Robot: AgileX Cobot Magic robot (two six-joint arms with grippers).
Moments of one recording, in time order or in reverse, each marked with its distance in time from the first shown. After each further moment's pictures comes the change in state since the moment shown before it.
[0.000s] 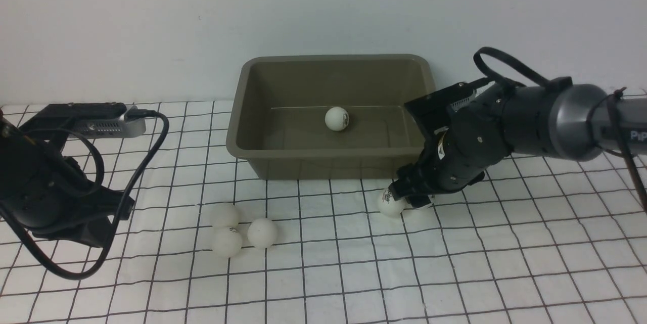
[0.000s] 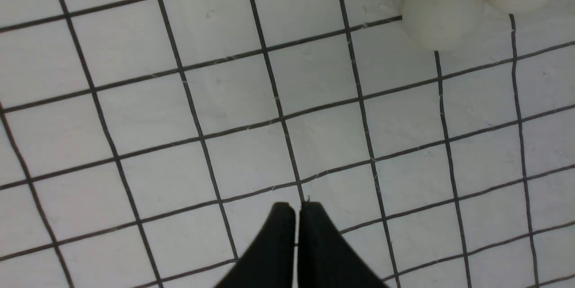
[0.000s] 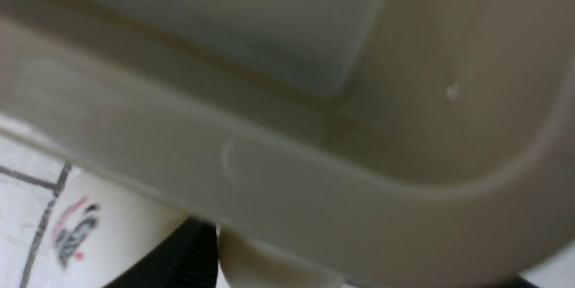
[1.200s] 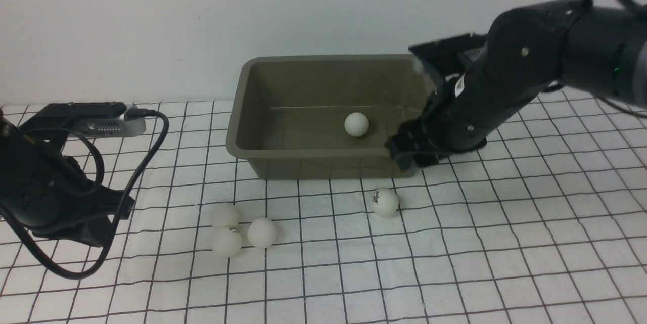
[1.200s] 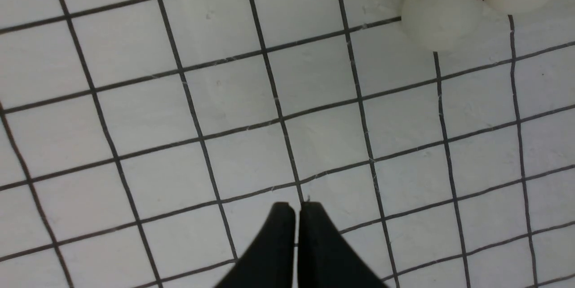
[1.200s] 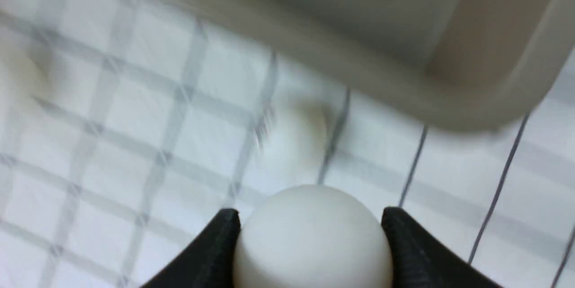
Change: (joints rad) right arm 0.000 -0.238 -0.146 0.312 0.274 -0.251; left arm 0.000 0.000 -0.001 0.000 -0.001 0.000
